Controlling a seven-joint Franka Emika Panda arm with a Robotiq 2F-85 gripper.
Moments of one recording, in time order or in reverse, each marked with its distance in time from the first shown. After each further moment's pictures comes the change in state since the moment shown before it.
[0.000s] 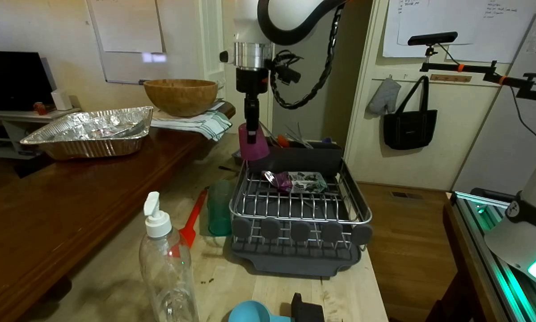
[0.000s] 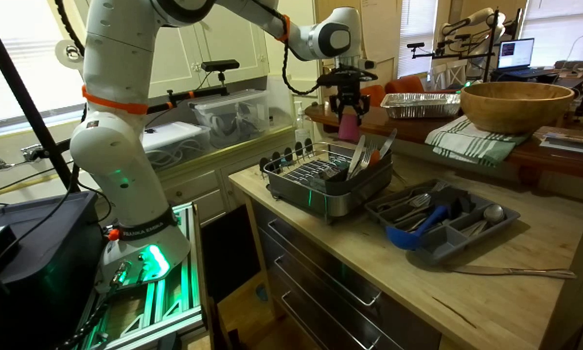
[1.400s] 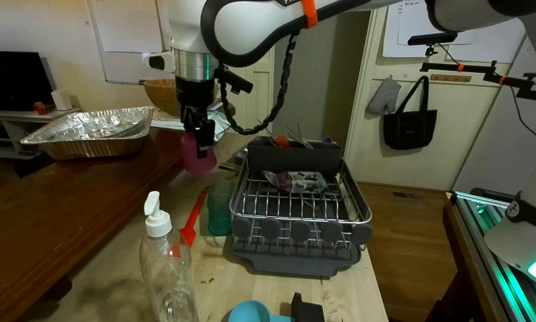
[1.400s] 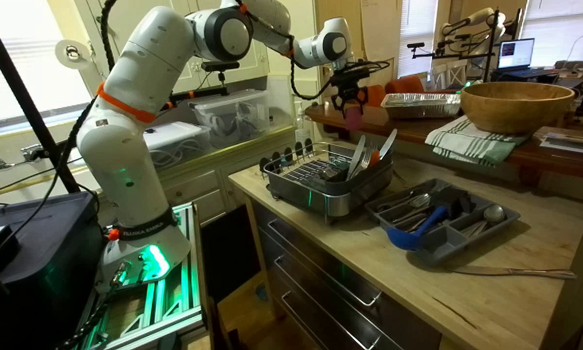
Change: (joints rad) arm 0.145 0.319 0.043 0.460 -0.184 -0.037 -0.302
